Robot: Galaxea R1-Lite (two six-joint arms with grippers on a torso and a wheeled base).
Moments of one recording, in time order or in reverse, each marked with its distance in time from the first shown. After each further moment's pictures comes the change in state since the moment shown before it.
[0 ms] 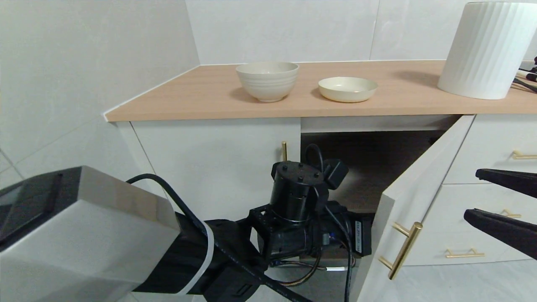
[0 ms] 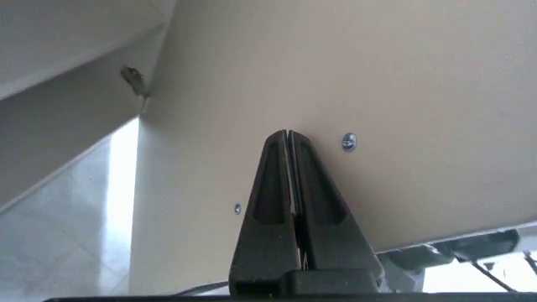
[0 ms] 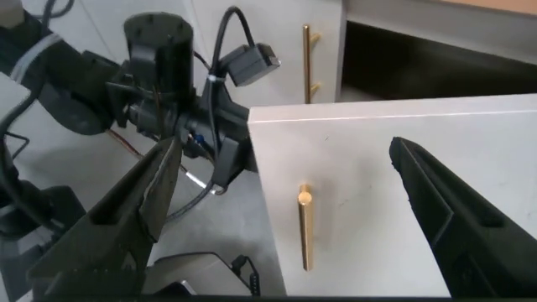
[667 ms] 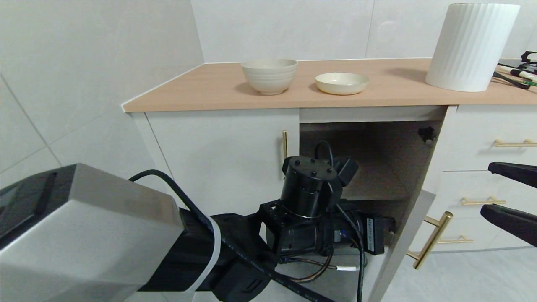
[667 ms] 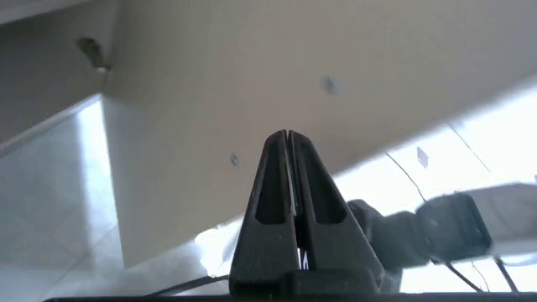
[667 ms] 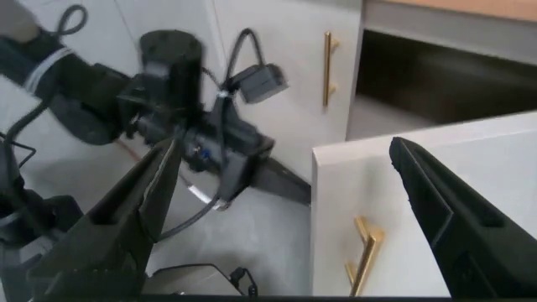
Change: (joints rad) left arm -0.010 0.015 -0.087 0.086 0.000 -0.049; right arm 0.000 -0.006 -0.007 -0.002 0.001 0.001
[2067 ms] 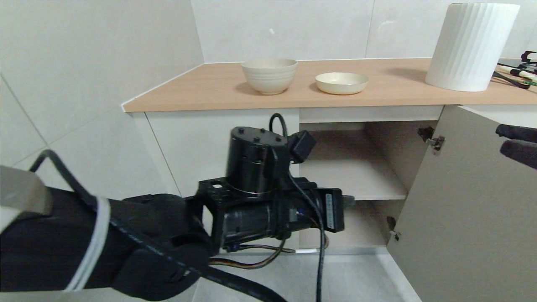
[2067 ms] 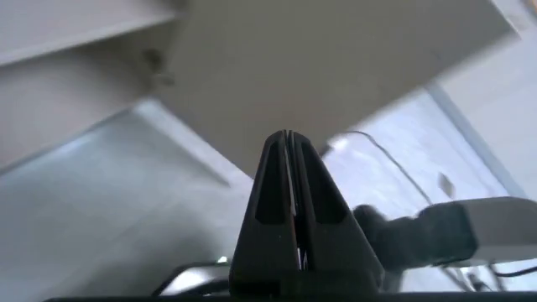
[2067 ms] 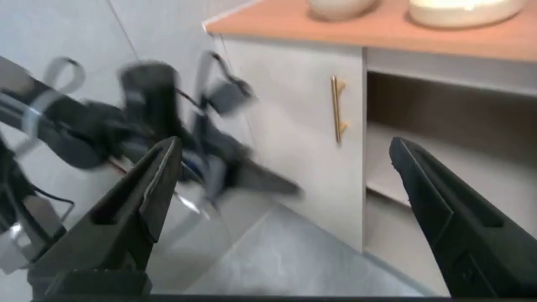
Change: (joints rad) left arm 0.075 -0.242 0.126 0.137 0.067 0.014; right arm 0.000 0.037 -0.139 -0.003 0.005 0.125
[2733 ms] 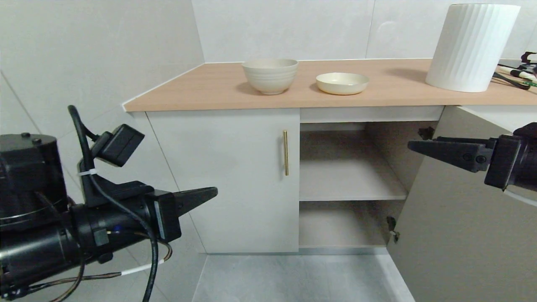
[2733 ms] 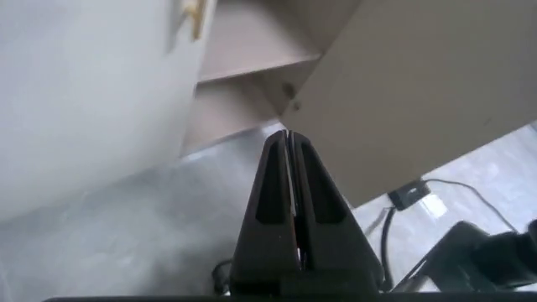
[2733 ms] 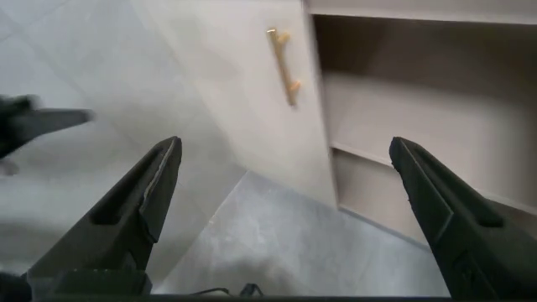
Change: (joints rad) left arm 0.381 -0.539 0.427 0.092 0.007 0.193; right arm -0.122 0.249 -0.066 -0.013 -0.023 0.022
